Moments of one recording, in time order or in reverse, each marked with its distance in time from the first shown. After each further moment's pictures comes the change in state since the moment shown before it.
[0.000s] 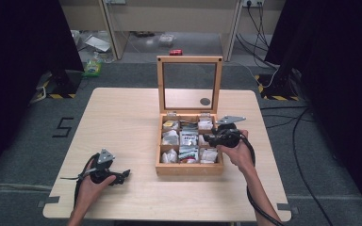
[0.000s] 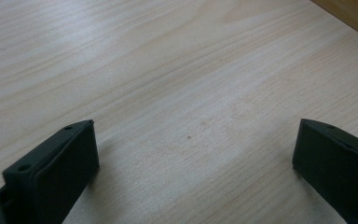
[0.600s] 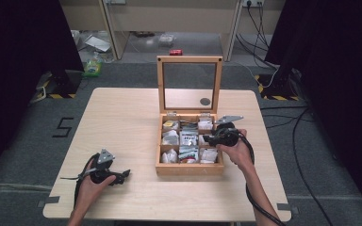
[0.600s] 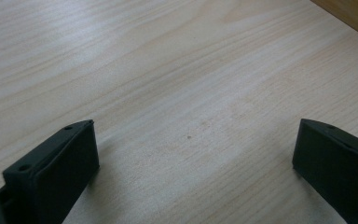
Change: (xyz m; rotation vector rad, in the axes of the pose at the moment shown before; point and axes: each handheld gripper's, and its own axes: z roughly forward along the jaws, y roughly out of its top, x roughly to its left) left arm 0.000 0.000 0.000 0.000 0.000 0.000; right arm -0.007 -0.002 0.012 0.039 0.017 -0.001
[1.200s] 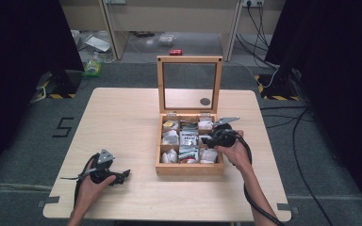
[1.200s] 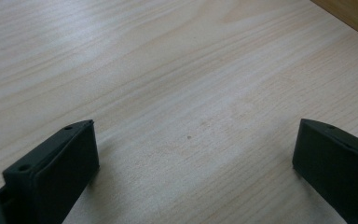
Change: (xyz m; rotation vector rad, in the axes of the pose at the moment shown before) left arm 0.000 0.000 0.000 0.000 0.000 0.000; right arm 0.001 -0.004 0.010 0.044 0.030 0.015
